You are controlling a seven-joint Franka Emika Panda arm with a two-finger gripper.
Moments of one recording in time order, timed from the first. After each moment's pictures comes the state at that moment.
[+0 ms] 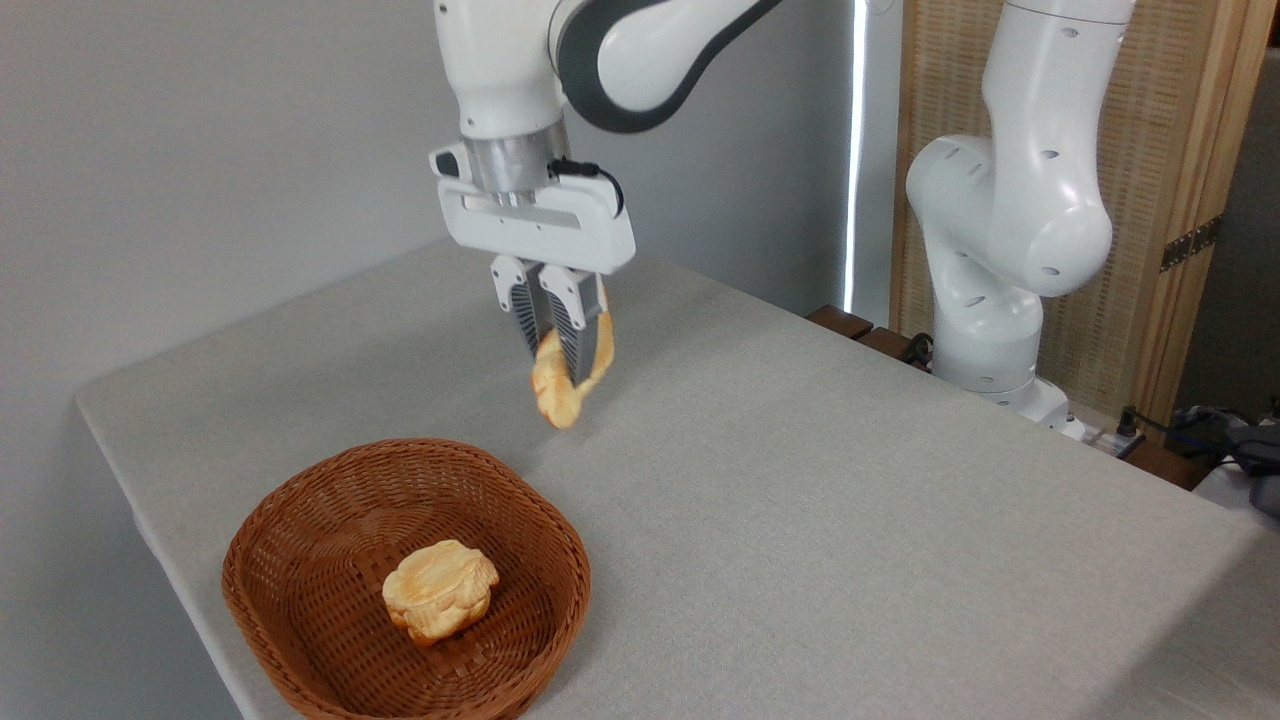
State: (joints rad) arm -0.39 -0.24 -0.02 -2.23 0.03 2.00 0.10
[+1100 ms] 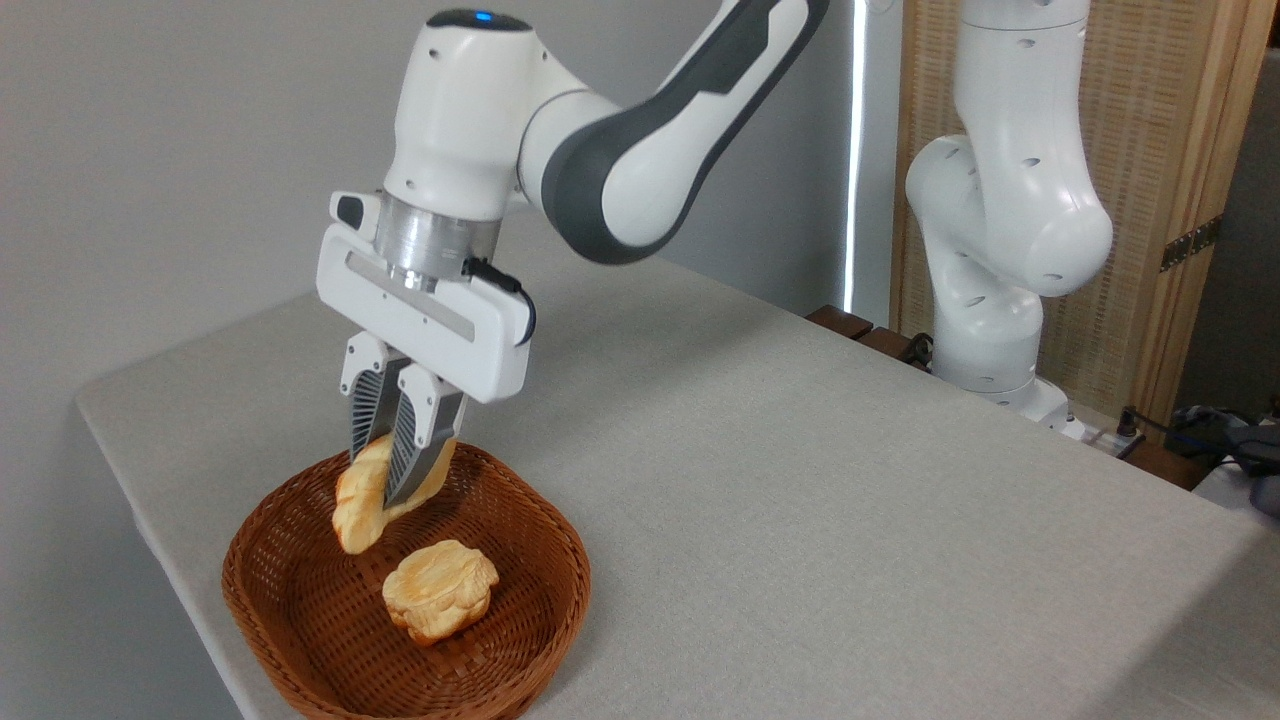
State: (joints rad) arm -0.38 0.01 0.17 -2.11 -0.05 2.59 0.33
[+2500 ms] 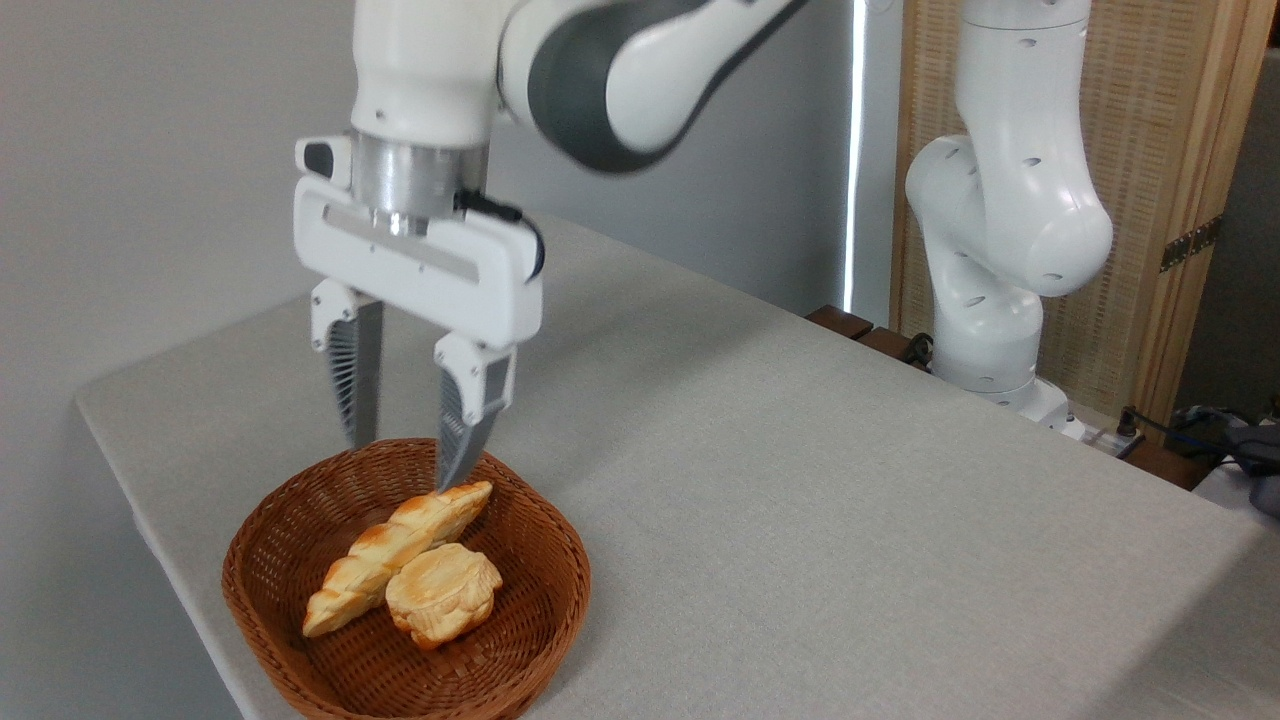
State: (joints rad) arm -0.38 -0.01 0.25 -1.90 -0.01 2.19 0.34
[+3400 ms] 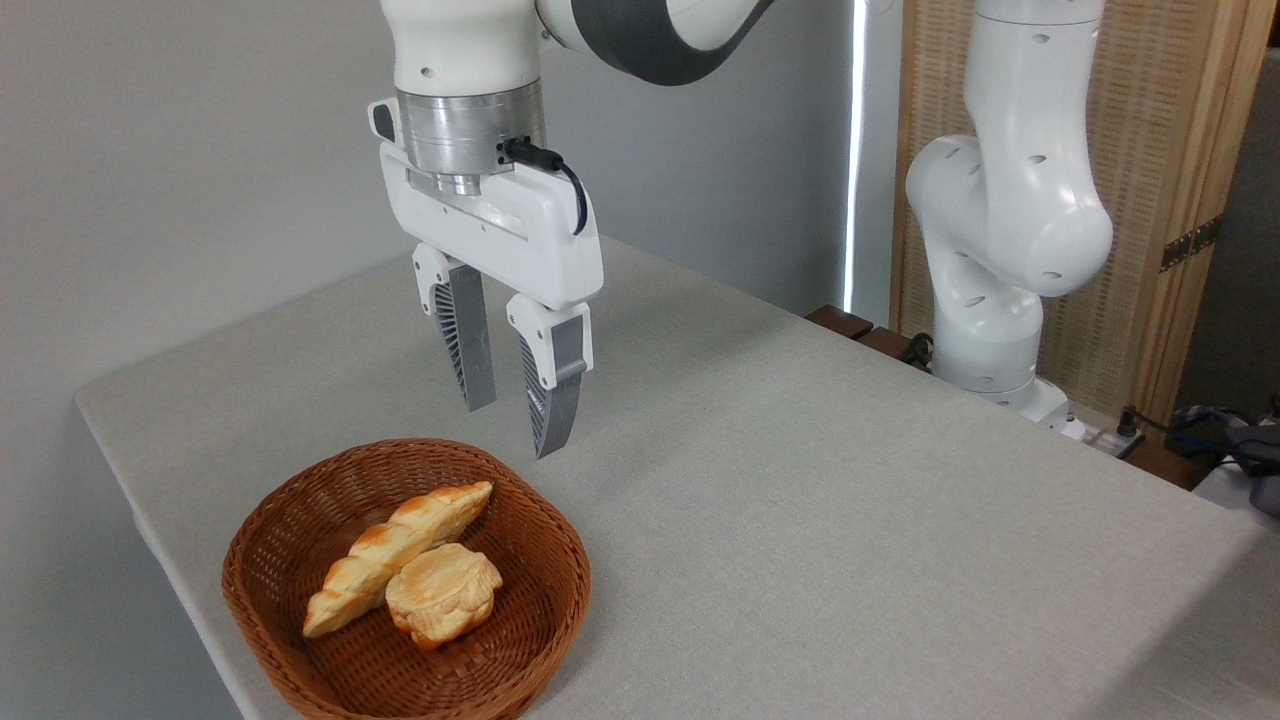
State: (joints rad) arm -0.38 -0.07 0.31 -1.85 0.01 1.88 0.65
